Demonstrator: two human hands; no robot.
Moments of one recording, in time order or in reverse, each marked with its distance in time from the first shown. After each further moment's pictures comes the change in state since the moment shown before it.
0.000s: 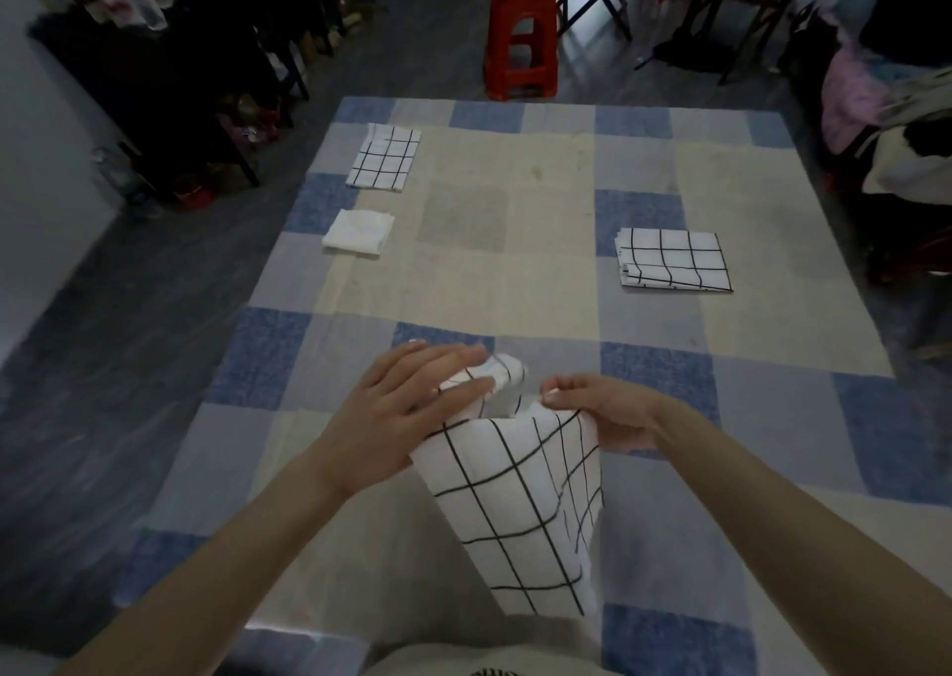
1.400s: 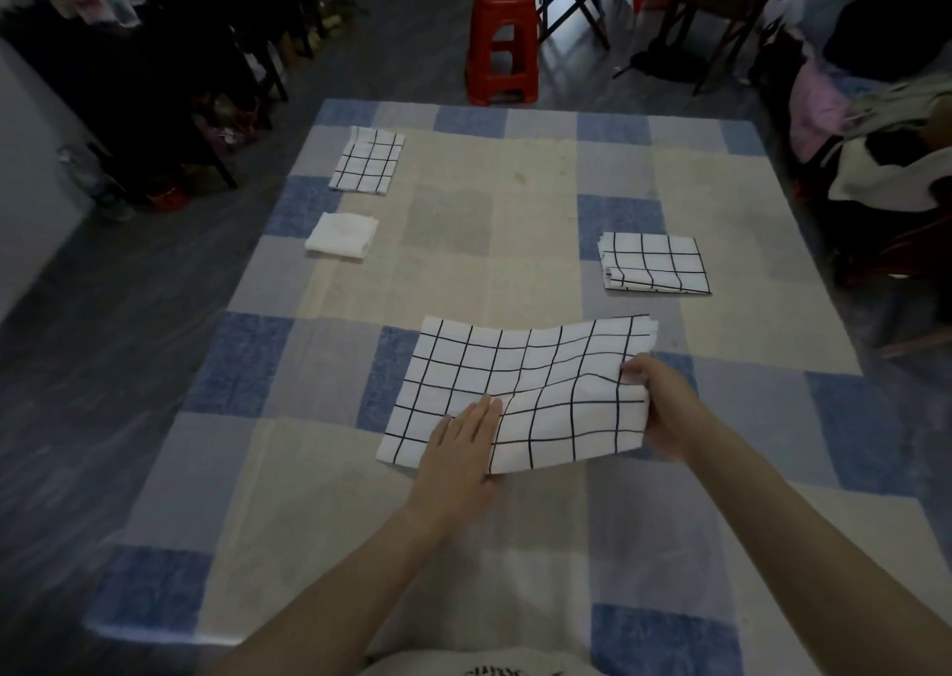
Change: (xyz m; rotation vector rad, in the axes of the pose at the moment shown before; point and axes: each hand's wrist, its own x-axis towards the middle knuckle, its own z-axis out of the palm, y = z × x) left_hand -0.012 0.066 0.126 -0.225 -0.553 -0.655; right_hand -0.038 0.006 -0.019 0.261 0.676 -0.247
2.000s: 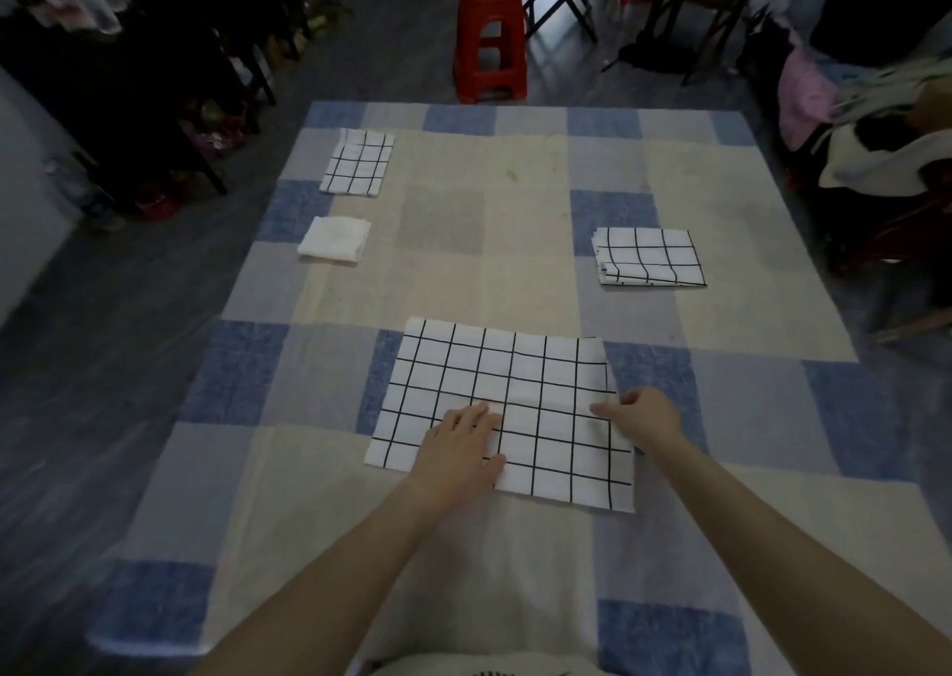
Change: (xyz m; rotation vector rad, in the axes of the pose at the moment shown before) left_hand 0.020 -0.010 -0.009 -0.043 -0.195 -0.050; right_hand 0.037 0.047 -0.010 -0.817 0.370 -0.062
